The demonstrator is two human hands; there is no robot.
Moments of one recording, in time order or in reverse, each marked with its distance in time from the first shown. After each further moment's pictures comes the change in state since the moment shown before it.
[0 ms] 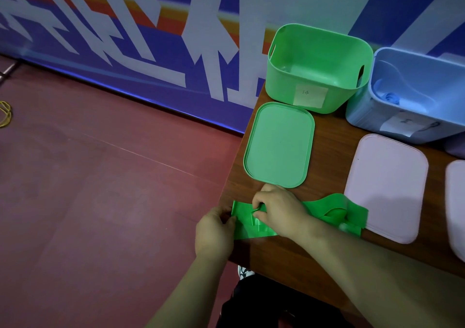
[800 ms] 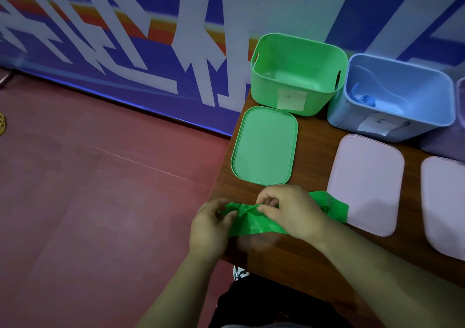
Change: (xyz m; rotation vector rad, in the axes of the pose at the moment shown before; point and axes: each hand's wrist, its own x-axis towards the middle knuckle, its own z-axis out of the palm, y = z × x) left_hand -0.014 0.018 0.000 -0.009 0.051 0.213; right_hand -0.049 0.003 -0.054 0.278 0.093 0.048
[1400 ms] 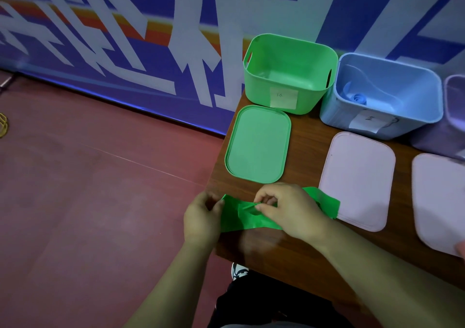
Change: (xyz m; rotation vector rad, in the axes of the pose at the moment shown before) left_hand 0.000 0.019 0.002 -0.051 0.093 -0.133; right_hand -0.020 0.001 -0.012 0.050 0.020 -0.001
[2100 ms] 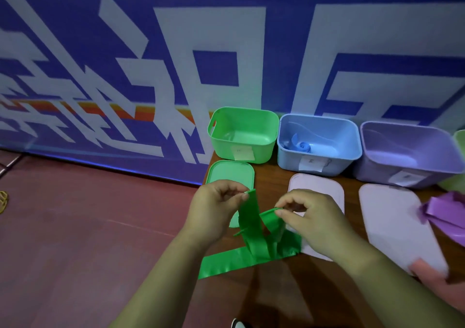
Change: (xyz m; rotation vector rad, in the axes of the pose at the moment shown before) left_hand -0.075 0.208 -0.025 -0.186 -0.306 0.509; right_hand -0.078 0.008 -0.133 0.146 0.398 -0.108
